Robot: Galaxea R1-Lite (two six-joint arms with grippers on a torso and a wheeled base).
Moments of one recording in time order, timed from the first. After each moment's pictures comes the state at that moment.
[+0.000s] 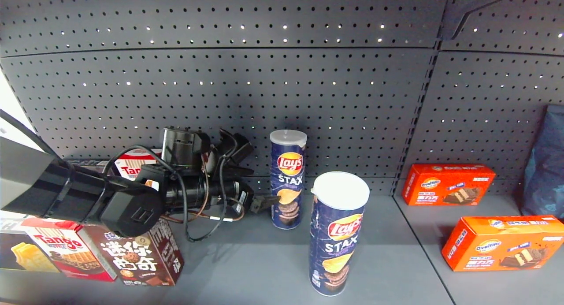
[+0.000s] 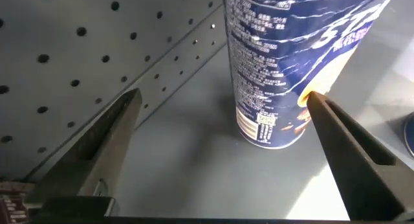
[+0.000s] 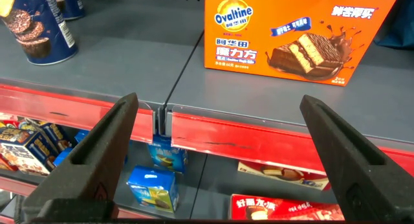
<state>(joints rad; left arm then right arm) -0.36 1.93 -0.98 -0.50 -0.39 0.25 0.13 0.10 0.00 0.00 0.07 0.00</state>
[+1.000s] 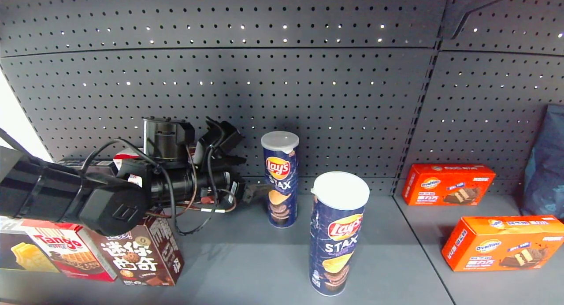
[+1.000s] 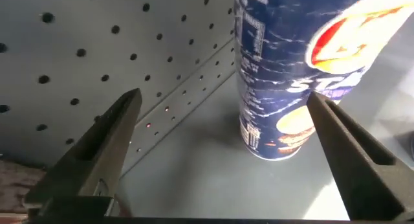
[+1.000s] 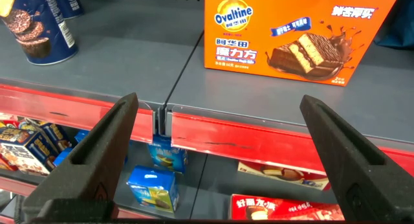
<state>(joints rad) -0.33 1.87 -0.96 -0.54 -0.39 0.26 0.13 0.10 0.00 0.00 0.07 0.00</state>
